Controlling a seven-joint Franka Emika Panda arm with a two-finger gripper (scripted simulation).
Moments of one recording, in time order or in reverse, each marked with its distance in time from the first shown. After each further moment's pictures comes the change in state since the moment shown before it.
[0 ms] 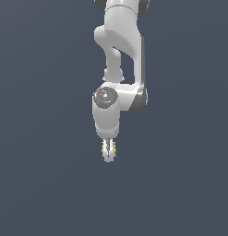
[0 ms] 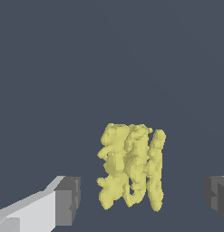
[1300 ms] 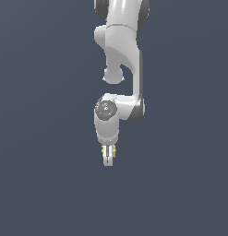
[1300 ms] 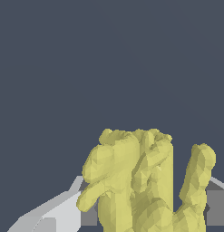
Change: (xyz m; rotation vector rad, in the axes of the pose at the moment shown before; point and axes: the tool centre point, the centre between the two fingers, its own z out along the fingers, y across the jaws) arm 0.001 -0.001 0.051 -0.001 0.002 0.034
